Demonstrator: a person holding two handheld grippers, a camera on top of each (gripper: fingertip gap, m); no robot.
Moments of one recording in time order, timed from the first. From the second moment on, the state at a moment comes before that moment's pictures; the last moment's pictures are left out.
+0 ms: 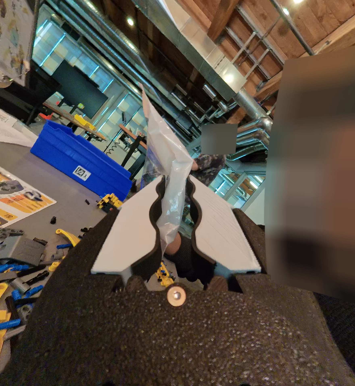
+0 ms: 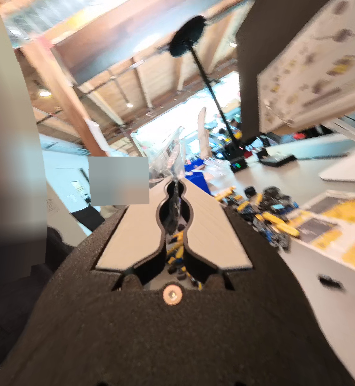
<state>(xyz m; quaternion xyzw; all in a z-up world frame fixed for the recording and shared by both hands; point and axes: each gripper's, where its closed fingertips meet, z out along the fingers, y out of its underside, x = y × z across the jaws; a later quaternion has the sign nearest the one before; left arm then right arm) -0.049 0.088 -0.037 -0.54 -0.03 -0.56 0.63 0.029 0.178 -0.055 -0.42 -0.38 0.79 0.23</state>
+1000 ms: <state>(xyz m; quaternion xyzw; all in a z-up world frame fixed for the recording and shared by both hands) -0.070 0.090 -0.035 -0.50 -0.09 -0.56 0.65 0.018 0.138 -0.089 -0.46 -0.50 0.71 0.18</state>
